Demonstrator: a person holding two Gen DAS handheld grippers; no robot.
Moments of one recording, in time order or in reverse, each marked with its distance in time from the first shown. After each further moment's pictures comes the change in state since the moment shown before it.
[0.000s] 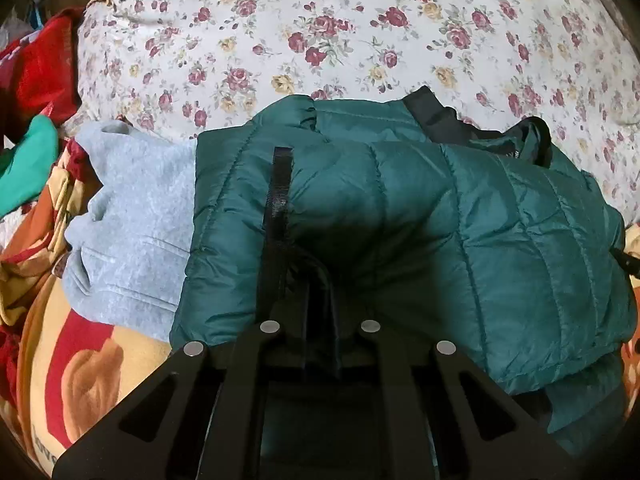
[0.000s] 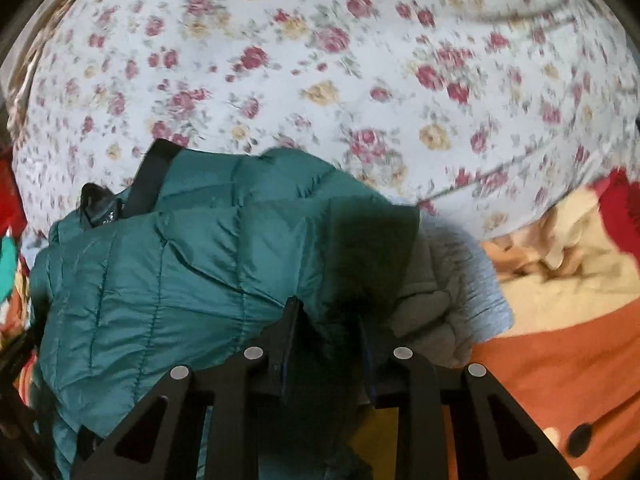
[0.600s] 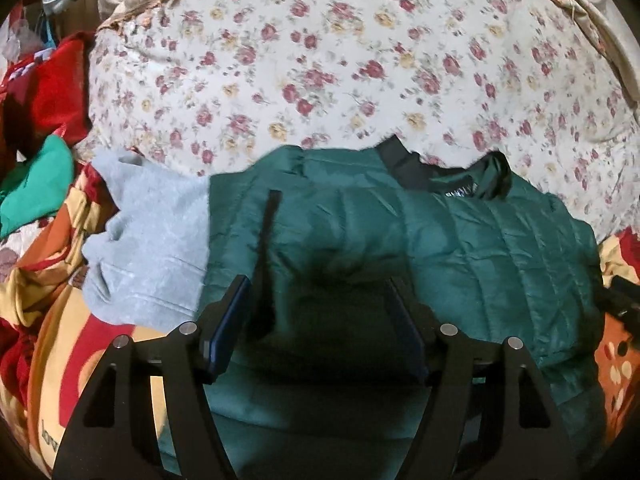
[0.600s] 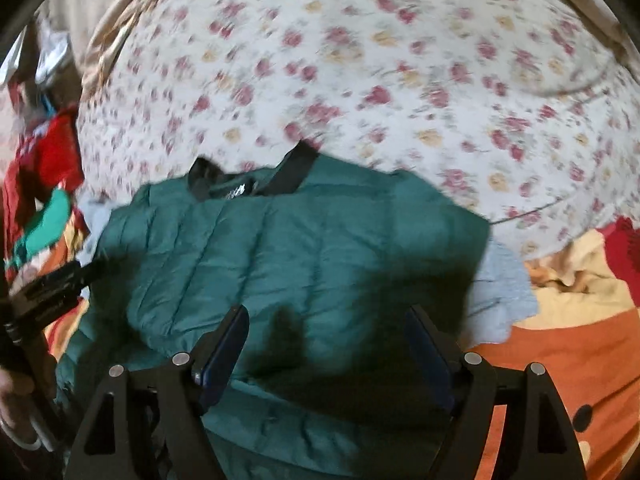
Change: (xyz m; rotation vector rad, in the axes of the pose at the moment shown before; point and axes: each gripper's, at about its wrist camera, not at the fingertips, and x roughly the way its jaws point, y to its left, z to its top) left arm -0.051 -0.013 0.000 0.005 -0.098 -0.031; right arm -0.068 0.089 -0.035 -0.202 -0.068 0.083
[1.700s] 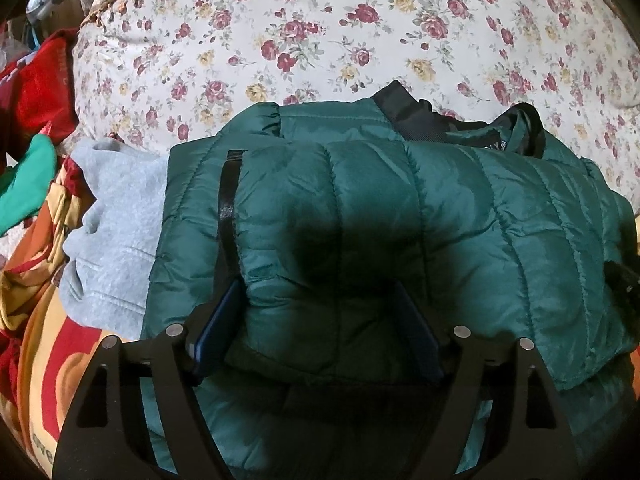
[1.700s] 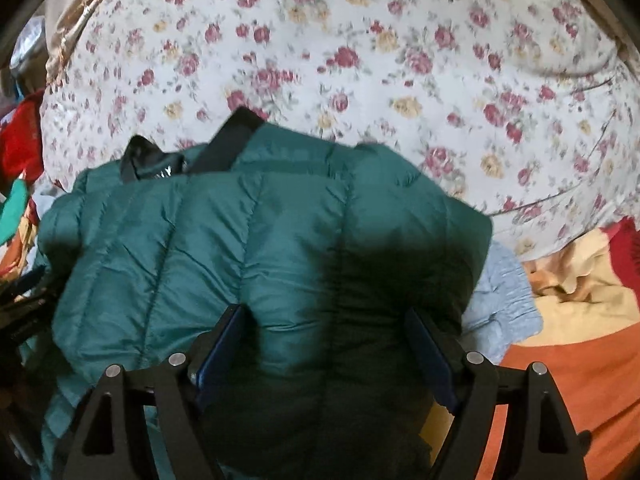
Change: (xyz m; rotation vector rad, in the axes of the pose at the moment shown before) left arm 0.057 -0.020 -0.007 0.044 0.070 0.068; right arm 0.060 -0.037 0.002 0.007 0.024 -0.095
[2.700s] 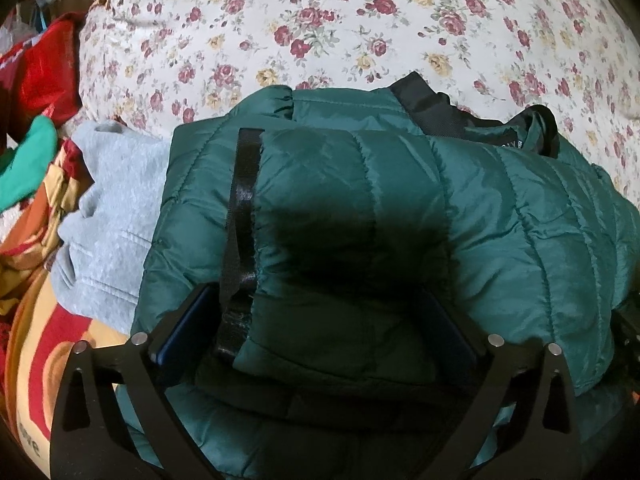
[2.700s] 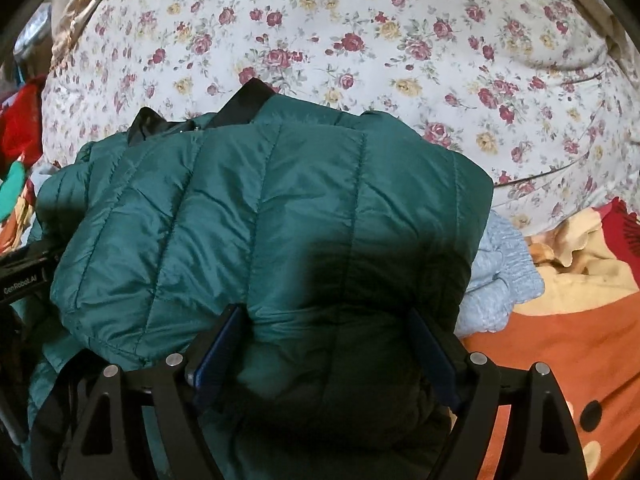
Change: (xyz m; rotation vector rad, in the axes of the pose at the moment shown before) left arm 0.011 0.010 -0.007 -0.055 0.019 -0.015; right arm -0.007 0.011 -0.036 -0.013 -0.006 -0.029
